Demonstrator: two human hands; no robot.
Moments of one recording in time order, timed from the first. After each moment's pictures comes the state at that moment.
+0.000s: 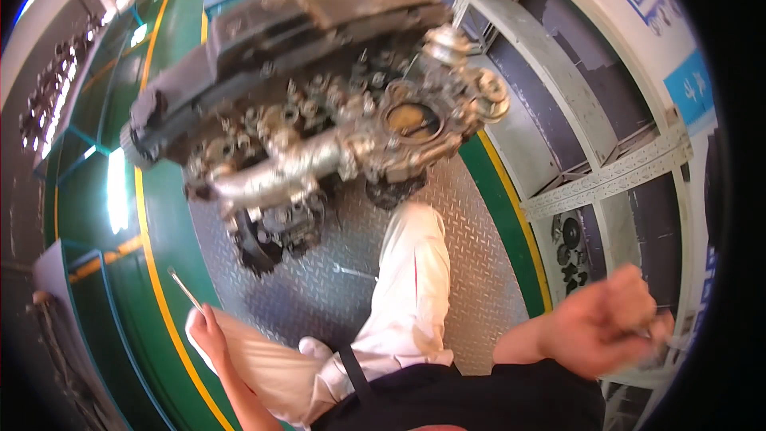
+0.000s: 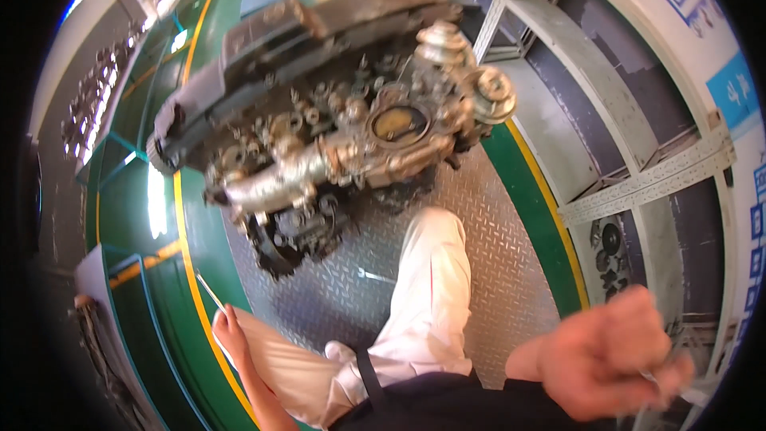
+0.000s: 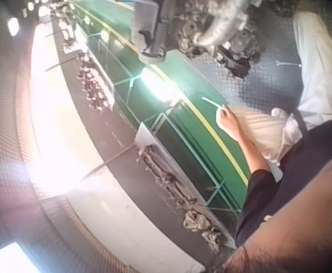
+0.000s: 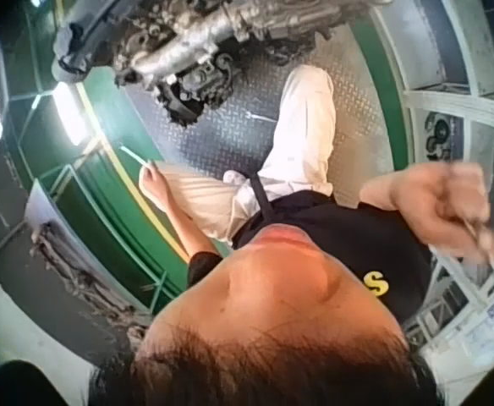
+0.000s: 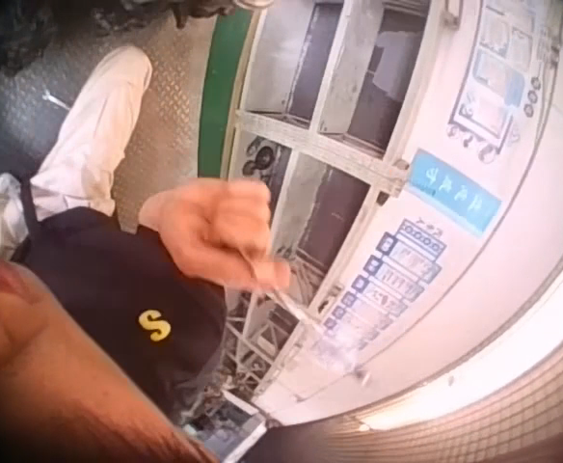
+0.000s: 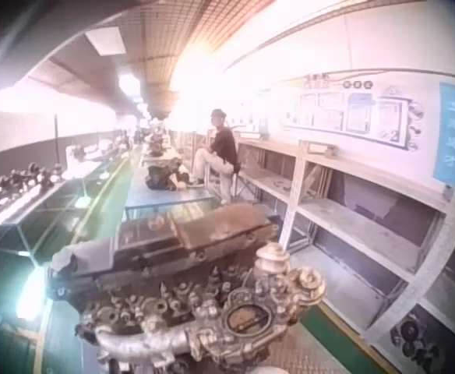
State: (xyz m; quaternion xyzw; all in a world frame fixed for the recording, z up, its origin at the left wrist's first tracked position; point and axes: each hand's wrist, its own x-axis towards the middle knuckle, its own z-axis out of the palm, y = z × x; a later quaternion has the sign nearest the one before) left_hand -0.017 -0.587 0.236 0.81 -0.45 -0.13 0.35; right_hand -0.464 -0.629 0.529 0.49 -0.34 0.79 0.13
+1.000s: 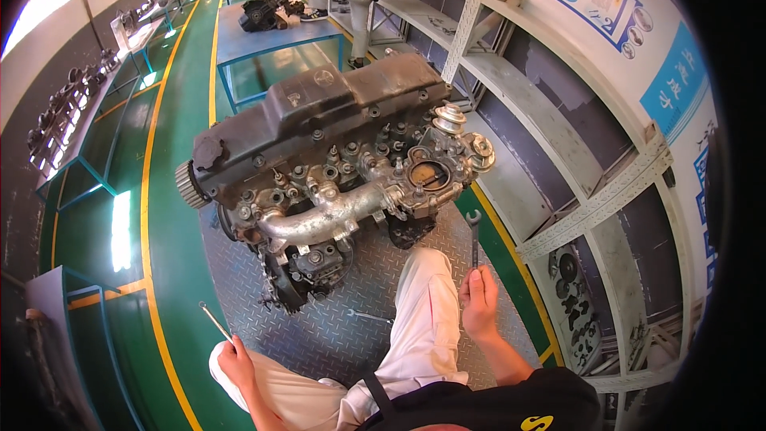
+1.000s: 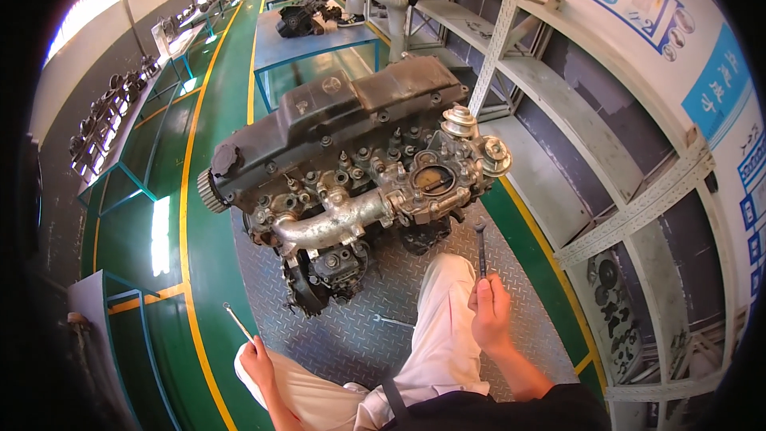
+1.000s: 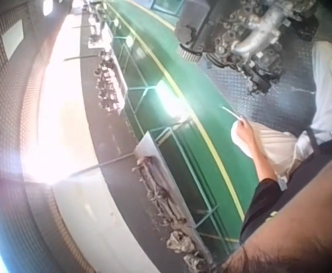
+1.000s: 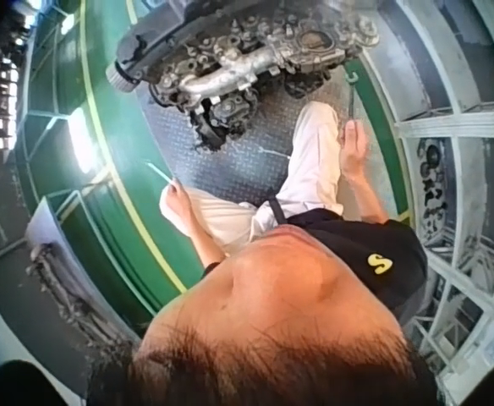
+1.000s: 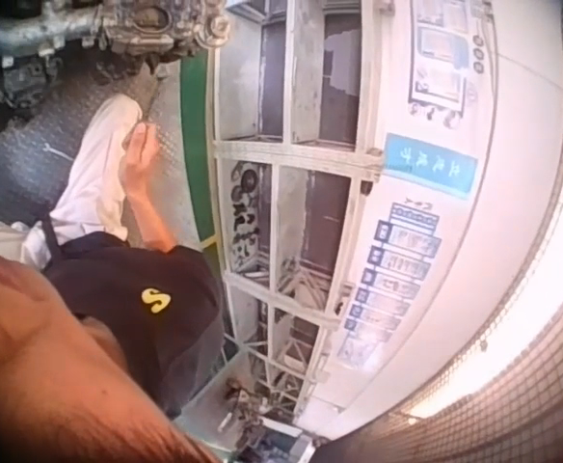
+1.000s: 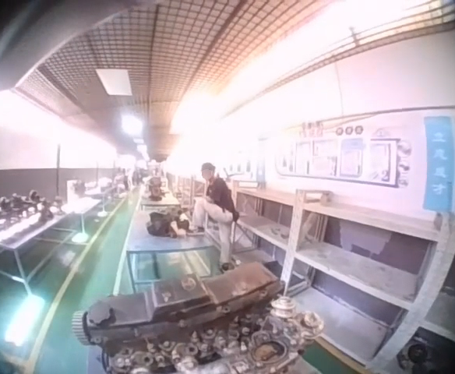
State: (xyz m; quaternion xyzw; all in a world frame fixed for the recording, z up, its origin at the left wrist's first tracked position) left_hand -0.012 -0.586 0.239 0.82 -0.42 -0.11 0.38; right_hand -0.438 -0.622 0.390 0.46 -0.58 0.59 -0.33
